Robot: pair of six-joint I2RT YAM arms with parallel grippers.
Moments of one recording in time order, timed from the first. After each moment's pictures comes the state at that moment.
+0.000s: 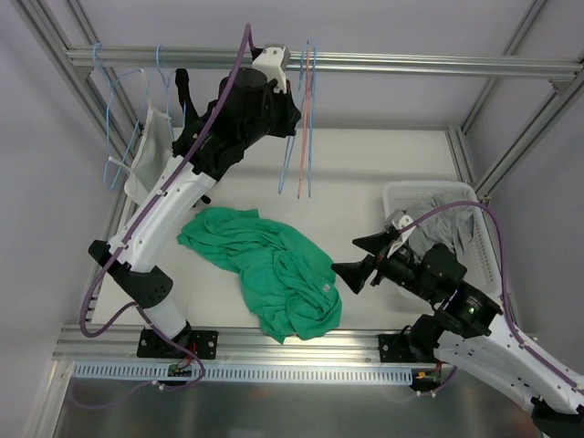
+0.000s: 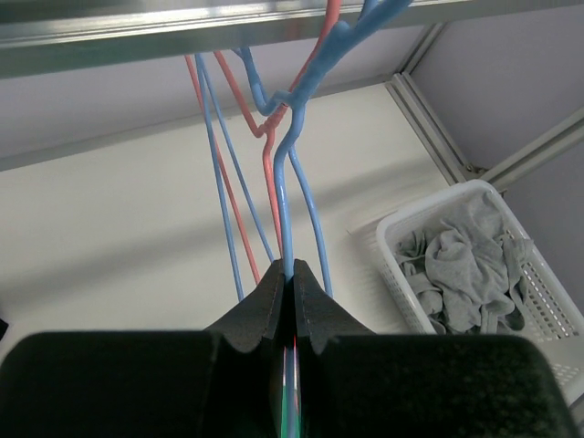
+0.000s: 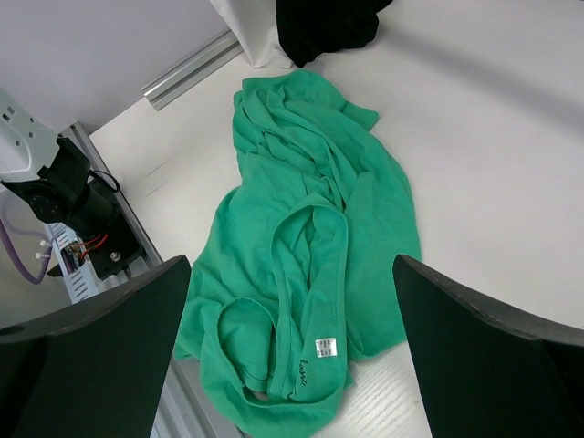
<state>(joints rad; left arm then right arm) -0.70 1.67 2.11 -0.70 -0.16 -0.30 0.89 0.43 0.58 -0.26 -0.07 0.25</state>
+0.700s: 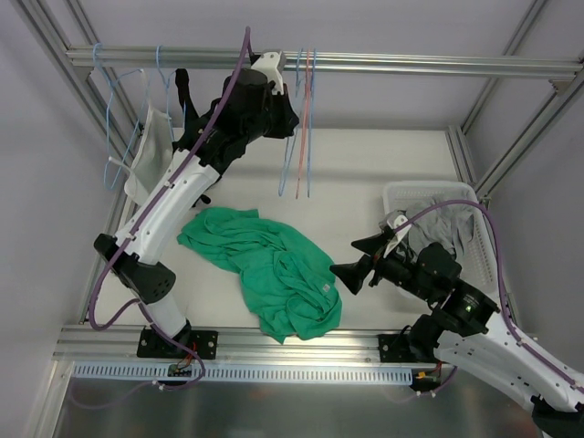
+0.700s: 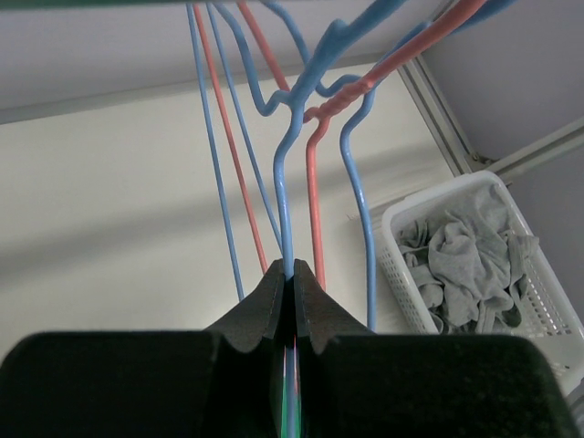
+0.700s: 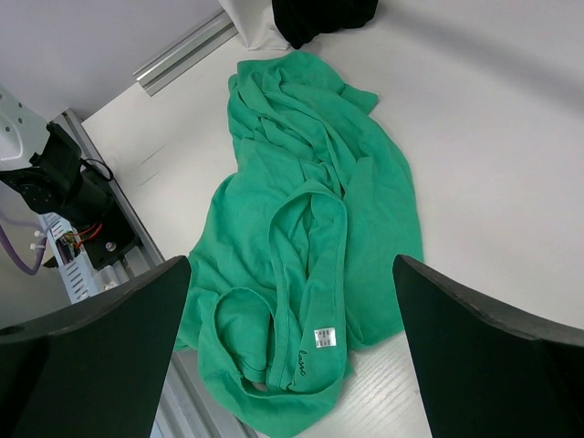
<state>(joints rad) -0.64 1.71 2.08 -0.70 -0.09 -0.36 0.89 0.46 0.58 -0.28 -0.07 0.25</state>
